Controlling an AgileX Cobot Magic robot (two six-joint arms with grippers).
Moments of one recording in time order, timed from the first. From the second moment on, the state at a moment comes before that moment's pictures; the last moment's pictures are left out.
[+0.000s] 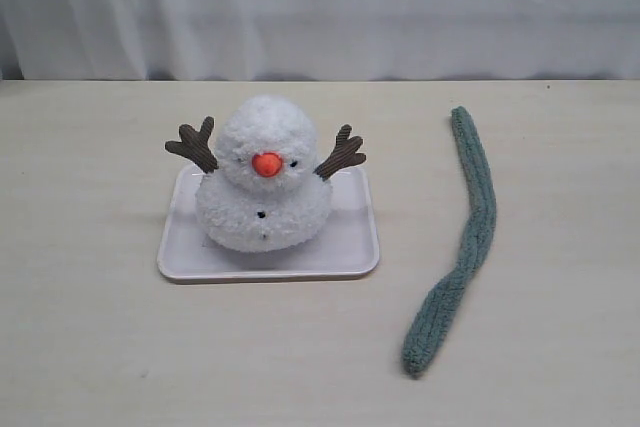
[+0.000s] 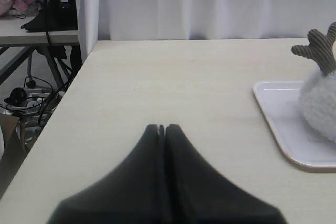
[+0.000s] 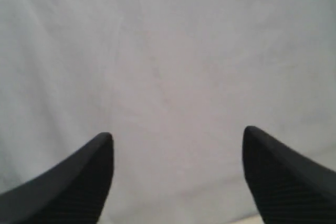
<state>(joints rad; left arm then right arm) 0.02 0.00 0.00 0.04 0.34 0.00 -0.02 0.19 -0.35 -0.11 -0.02 0.47</state>
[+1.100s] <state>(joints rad) 0.02 0.00 0.00 0.04 0.34 0.00 -0.02 1.45 -0.86 0.30 0.37 -0.13</state>
